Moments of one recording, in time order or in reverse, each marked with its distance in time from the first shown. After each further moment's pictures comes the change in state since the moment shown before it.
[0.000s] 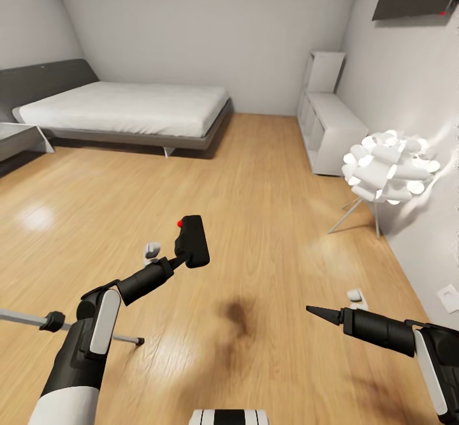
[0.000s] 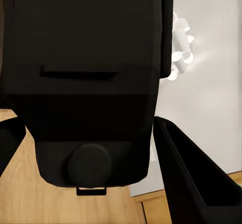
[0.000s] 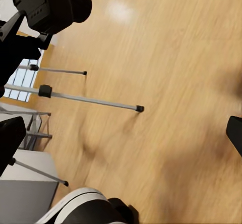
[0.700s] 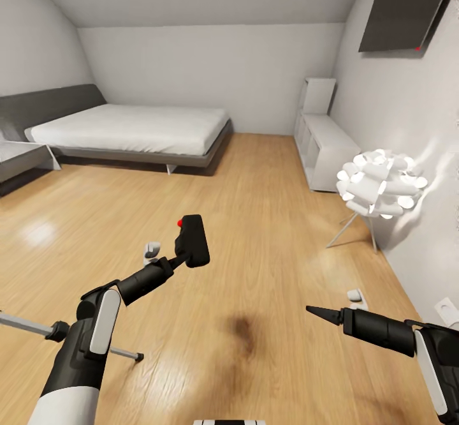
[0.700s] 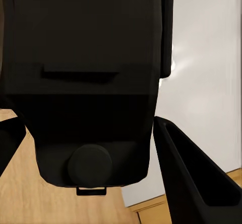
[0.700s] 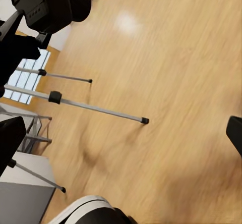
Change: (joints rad) left arm 0.000 0.000 0.000 0.000 0.006 -0.001 -0.007; right arm 0.000 0.001 0.000 0.000 0.000 0.000 0.000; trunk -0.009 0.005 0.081
